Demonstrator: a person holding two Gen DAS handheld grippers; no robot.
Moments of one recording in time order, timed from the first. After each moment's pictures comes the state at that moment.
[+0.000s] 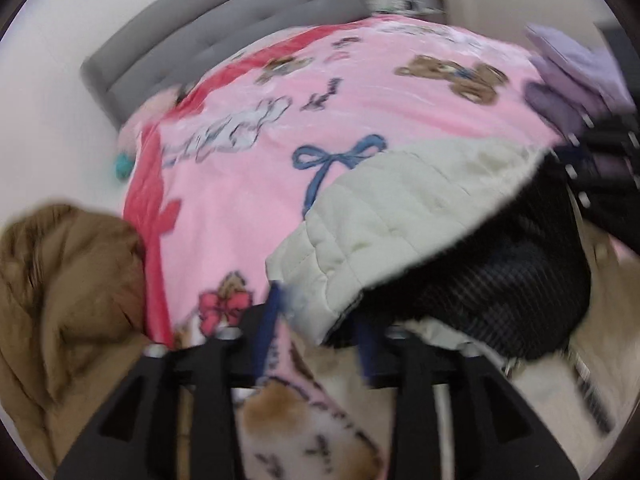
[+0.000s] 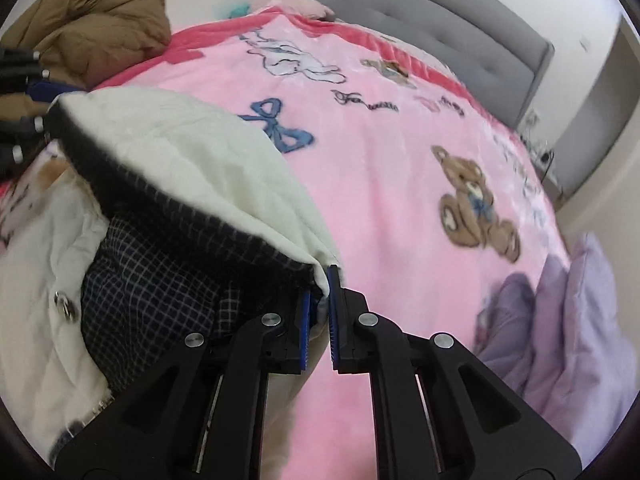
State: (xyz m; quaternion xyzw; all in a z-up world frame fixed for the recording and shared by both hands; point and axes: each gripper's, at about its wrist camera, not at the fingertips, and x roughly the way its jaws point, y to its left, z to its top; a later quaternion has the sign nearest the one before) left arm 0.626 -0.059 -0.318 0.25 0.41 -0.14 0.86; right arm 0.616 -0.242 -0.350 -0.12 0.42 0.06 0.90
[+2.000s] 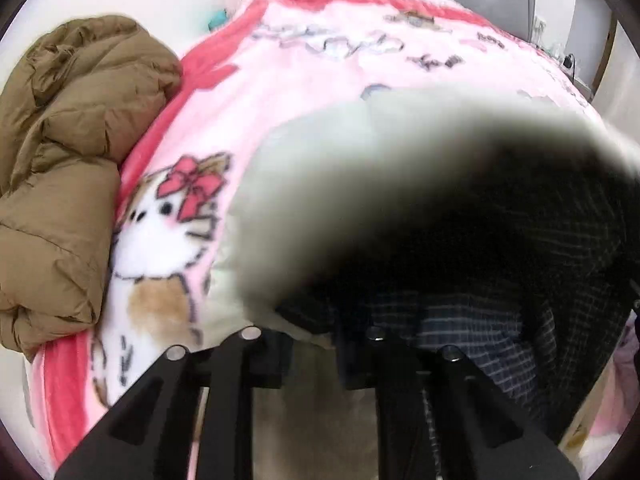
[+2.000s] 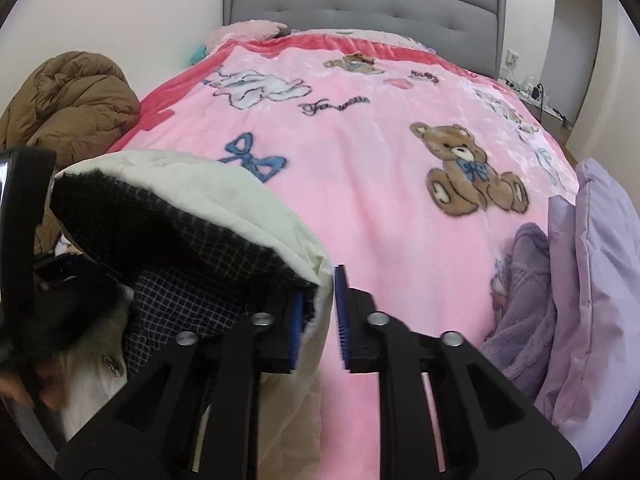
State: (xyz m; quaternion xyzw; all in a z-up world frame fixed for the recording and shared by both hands) left arm 0.647 -0.072 -0.353 0.02 0.52 0.04 0.85; right arm 0.616 -0.269 -0.339 -0.03 0.42 0.05 0.91
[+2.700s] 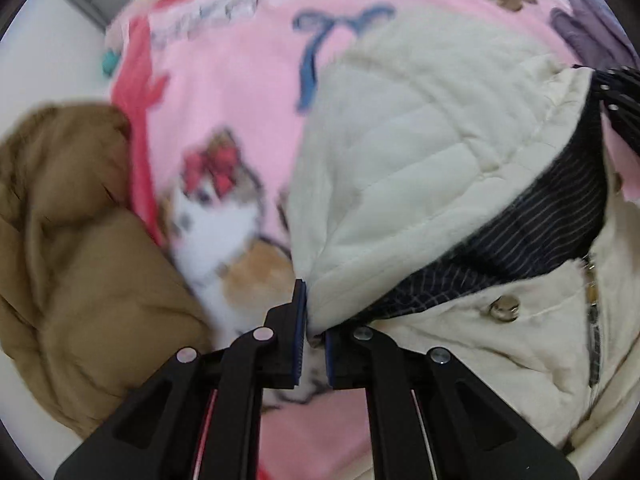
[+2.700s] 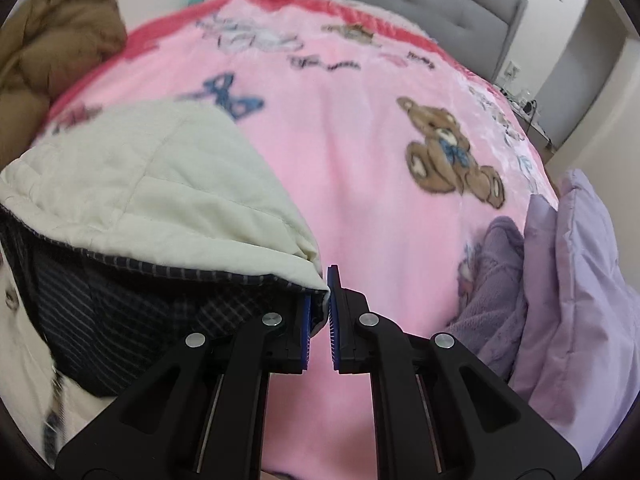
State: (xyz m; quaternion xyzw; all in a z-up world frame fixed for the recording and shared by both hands) left arm 0.616 -0.024 -0.348 0.26 0.60 -0.09 0.75; right arm 0.613 -0.274 -0.373 -0.13 0.48 0.01 0.87
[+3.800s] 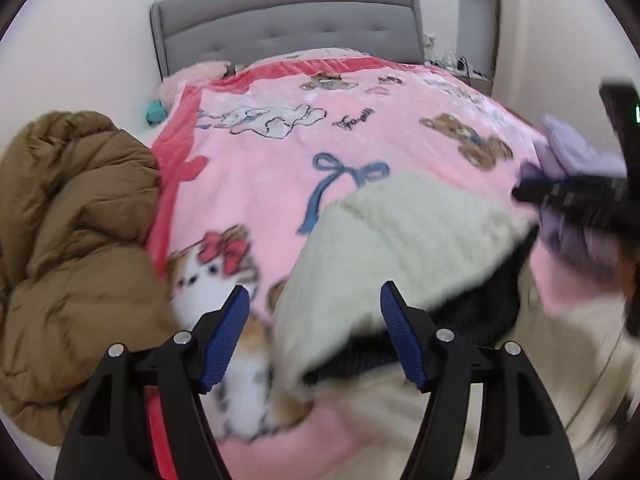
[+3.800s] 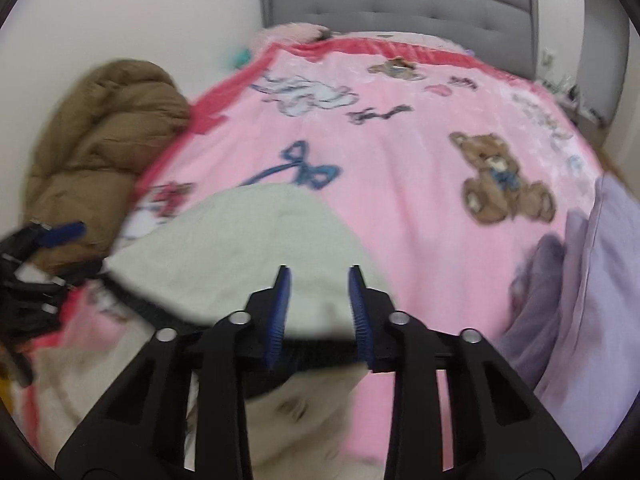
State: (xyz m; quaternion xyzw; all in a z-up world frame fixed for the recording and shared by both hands) left arm 0.585 -0.017 -0.285 0.09 0.42 -0.13 0.89; right arm 0.615 -0.259 -0.308 -0.01 0.45 0.11 0.89
